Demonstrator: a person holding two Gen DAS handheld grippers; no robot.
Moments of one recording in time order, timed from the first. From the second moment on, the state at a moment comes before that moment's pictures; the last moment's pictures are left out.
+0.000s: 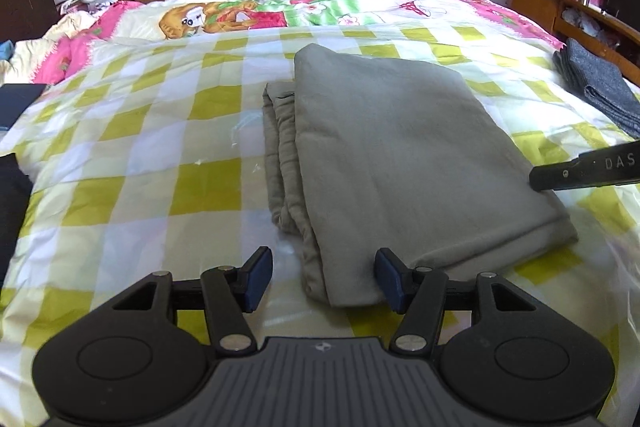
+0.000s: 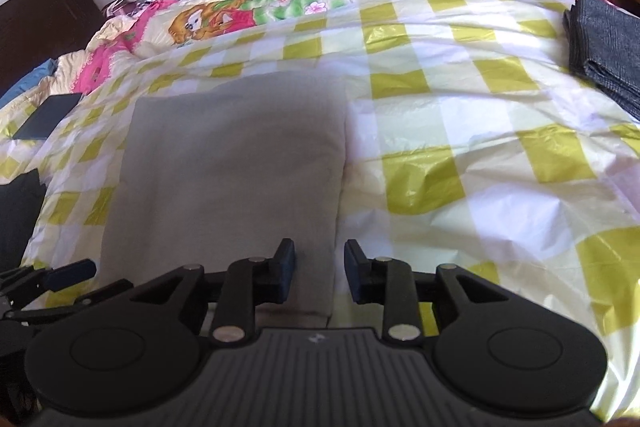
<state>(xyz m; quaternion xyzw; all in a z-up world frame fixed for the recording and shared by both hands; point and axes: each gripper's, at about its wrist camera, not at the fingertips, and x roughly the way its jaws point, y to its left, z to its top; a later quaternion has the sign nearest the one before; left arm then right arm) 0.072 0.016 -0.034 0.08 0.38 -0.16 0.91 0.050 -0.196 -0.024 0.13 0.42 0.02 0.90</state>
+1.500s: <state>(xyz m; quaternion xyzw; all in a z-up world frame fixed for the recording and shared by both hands) -0.027 0.025 -0.011 0.06 0.35 -0.10 0.93 -0.062 -0.146 -0.006 0.15 0.43 0.06 0.89</state>
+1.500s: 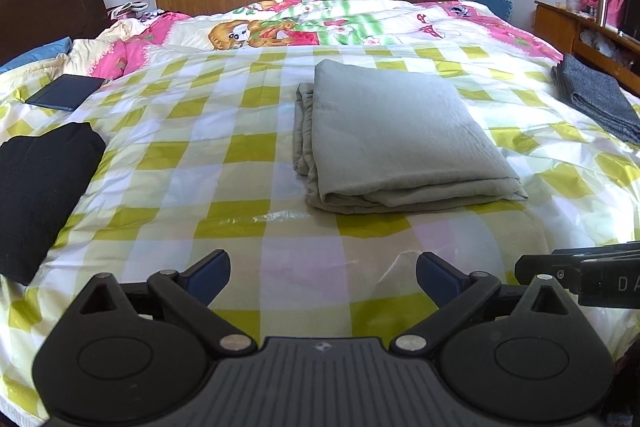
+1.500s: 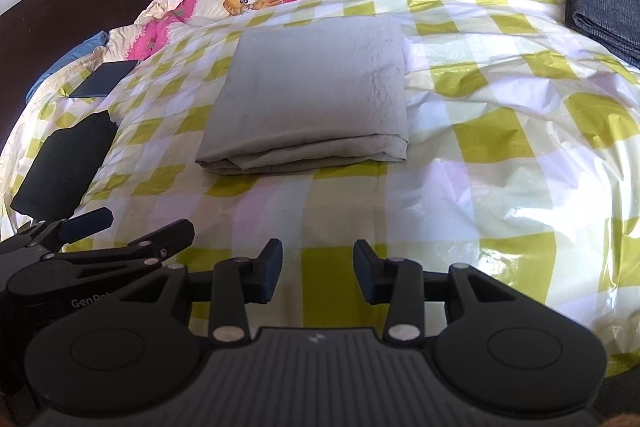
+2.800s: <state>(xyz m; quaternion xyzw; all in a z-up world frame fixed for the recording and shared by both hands) -0.065 0.016 -0.014 0.08 0.39 -0.10 0.91 -0.101 -0.140 -0.012 0.15 0.46 0.05 0.88</state>
